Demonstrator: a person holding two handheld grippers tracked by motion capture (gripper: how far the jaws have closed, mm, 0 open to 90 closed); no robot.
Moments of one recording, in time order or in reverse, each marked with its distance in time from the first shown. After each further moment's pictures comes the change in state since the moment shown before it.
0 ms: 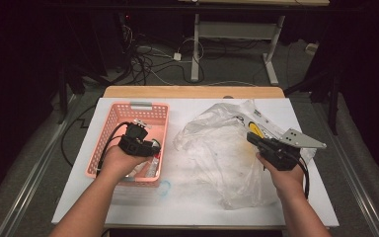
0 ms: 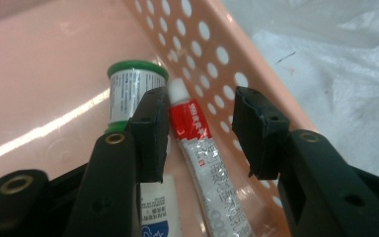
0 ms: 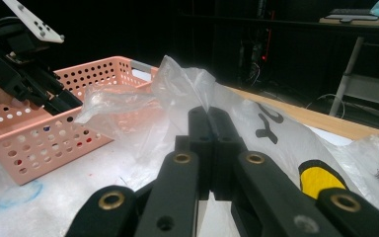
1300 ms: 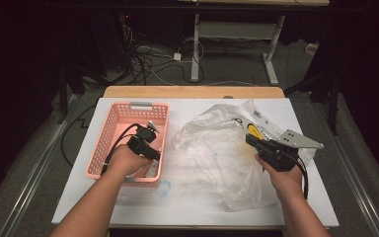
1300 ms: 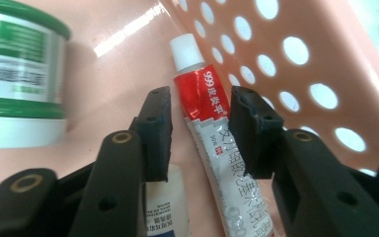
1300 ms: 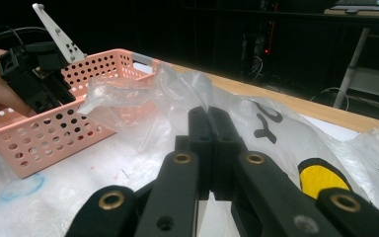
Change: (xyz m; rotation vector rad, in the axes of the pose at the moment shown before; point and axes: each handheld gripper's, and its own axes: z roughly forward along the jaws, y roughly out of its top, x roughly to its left) left arm 0.000 0.012 0.032 0.214 0.043 -0.001; right arm 0.000 -0.005 0.003 0.024 0.006 0.007
